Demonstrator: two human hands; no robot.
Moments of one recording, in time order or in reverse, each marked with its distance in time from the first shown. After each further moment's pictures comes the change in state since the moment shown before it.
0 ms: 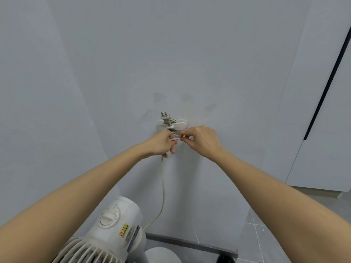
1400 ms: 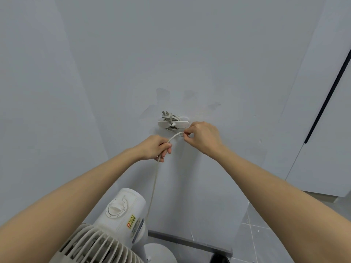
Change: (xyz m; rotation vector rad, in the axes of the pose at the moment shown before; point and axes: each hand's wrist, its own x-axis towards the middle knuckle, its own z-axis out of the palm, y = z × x) left_hand 0.007 -0.044 0.004 -0.018 -0.039 0.033; right_hand 0.007 0.002 0.001 -0.080 -0.015 -0.011
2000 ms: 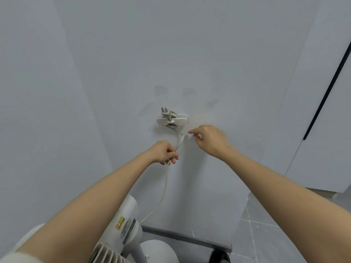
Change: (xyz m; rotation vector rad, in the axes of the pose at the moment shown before) left_hand 0.016 -0.005 0.034 0.070 -0.032 -0.117; right_hand -0.021 0.019 -0.003 0.078 -0.153 0.093
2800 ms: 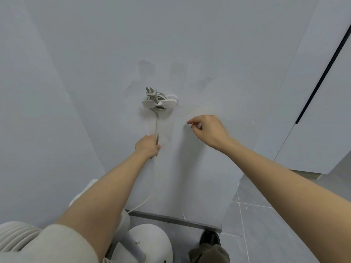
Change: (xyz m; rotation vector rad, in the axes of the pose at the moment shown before) left_hand 0.046 -0.041 0.041 0.373 0.174 -0.269; right_hand -0.011 0.029 0.022 0.242 0.011 0.105
